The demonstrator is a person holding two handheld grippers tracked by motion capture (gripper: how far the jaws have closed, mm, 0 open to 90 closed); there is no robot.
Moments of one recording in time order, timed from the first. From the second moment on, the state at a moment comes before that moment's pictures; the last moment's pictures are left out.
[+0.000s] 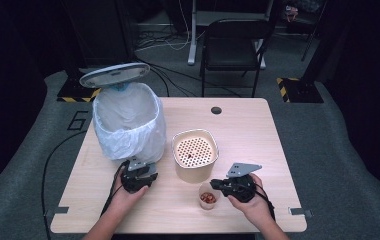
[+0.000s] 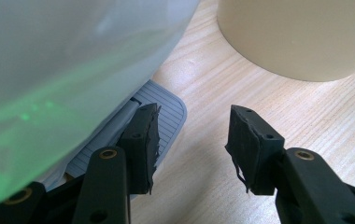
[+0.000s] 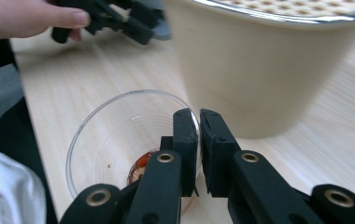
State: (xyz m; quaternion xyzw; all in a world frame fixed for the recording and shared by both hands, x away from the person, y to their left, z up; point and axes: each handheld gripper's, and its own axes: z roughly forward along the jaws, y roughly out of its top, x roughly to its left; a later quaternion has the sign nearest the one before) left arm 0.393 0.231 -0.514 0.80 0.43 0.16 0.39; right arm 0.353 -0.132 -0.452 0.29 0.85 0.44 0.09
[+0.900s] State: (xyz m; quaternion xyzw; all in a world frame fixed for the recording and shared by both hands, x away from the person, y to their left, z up) left arm 0.393 0.230 -0.515 0.80 0.43 0.16 0.39; right arm 0.395 -0.221 -0.452 0.43 0.78 0.44 0.14
